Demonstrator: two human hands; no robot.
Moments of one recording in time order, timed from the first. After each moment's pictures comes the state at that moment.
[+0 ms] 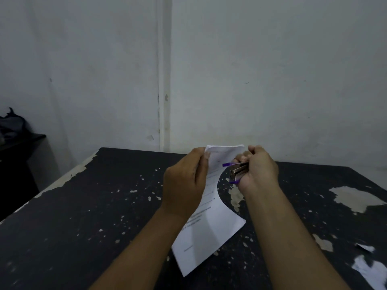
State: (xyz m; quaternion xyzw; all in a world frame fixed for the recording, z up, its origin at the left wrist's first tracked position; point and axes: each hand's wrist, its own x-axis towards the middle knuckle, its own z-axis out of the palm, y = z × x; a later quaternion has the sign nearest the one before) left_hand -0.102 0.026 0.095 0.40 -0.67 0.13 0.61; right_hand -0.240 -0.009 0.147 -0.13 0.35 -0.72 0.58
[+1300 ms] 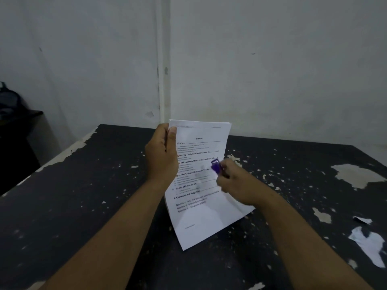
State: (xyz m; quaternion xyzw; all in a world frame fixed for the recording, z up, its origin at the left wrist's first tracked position) left_hand -0.063 -0.009 0.059 0.50 -0.53 -0.05 0.68; right_hand -0.266 -0.002 0.053 -0.76 0.49 -0.22 0.36
